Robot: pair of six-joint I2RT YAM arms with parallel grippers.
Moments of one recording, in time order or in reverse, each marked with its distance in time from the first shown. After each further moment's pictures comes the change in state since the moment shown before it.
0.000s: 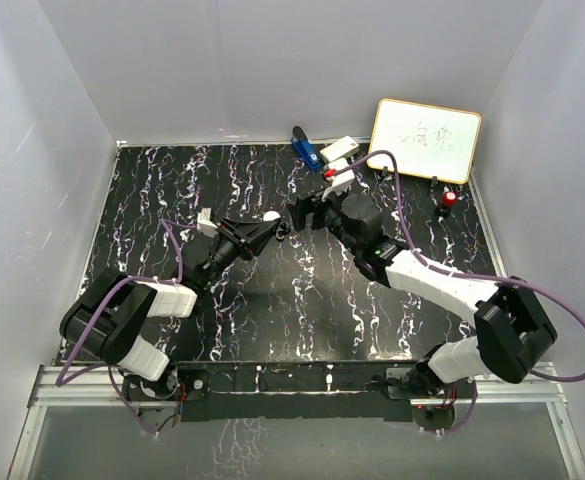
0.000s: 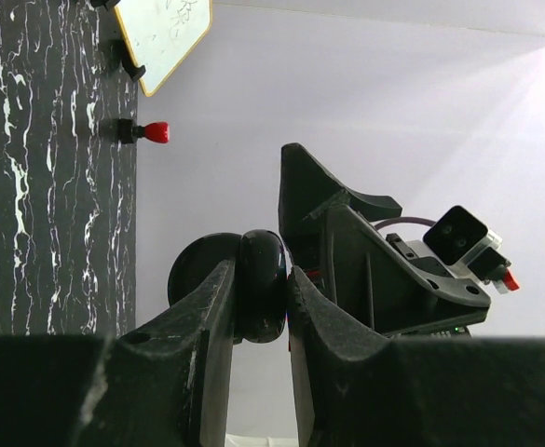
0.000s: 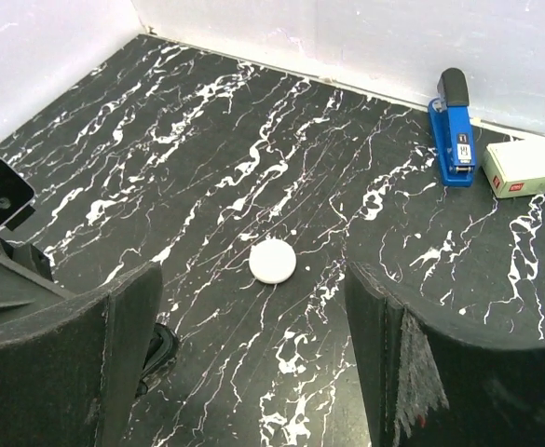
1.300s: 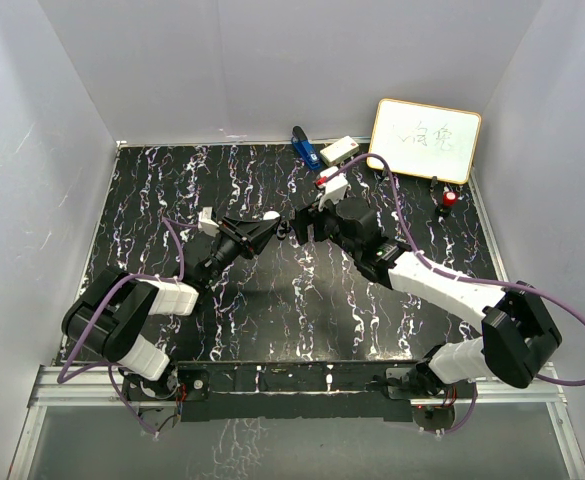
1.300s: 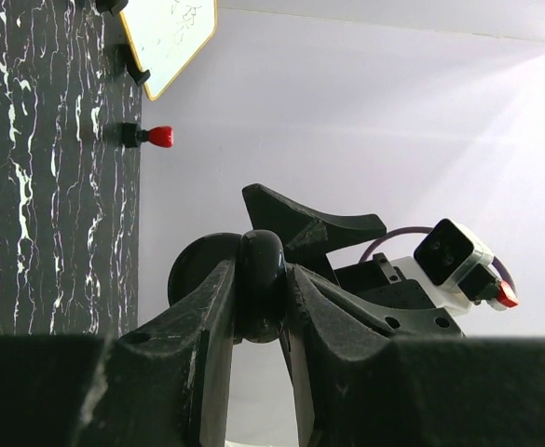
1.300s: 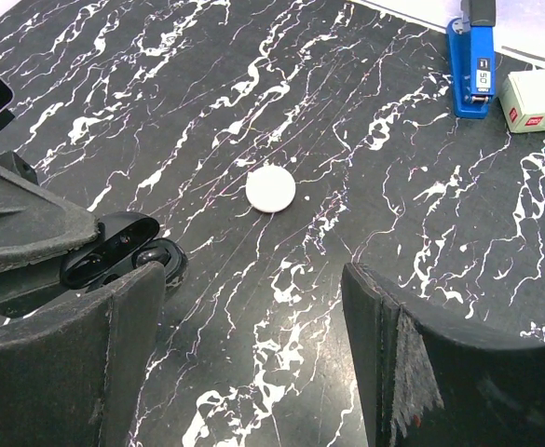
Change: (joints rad) left arm -0.003 0.017 0.019 -0.017 -0.008 0.004; right arm 0.023 -0.021 0.027 -0.230 -0.007 -0.024
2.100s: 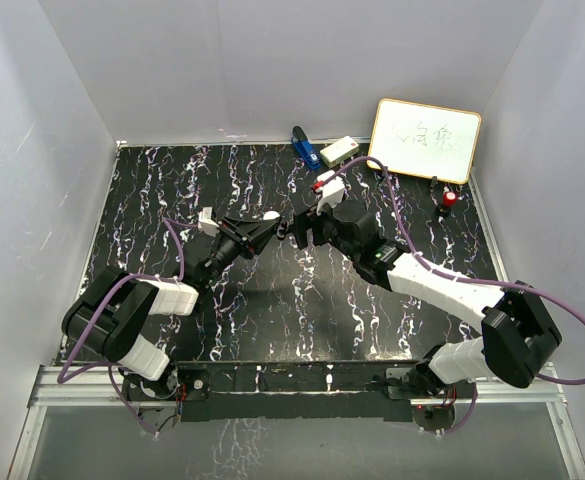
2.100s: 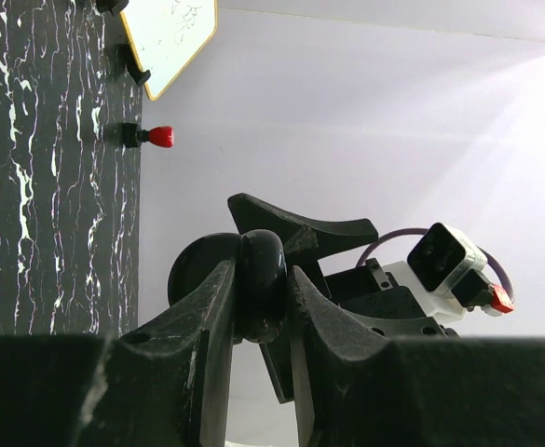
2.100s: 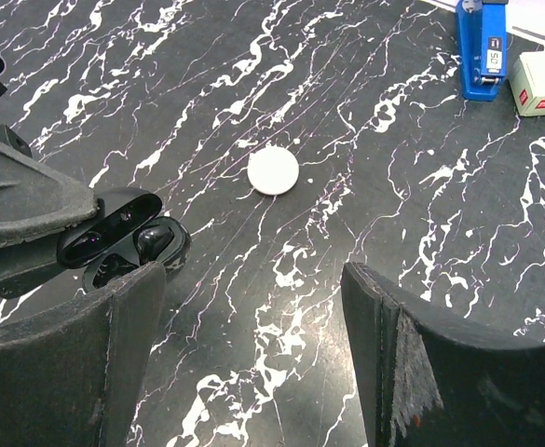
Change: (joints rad) left arm 0.000 0.000 0.000 -0.001 0.000 0.000; right arm 0.018 0.000 -0.007 -0.024 0.006 -0.004
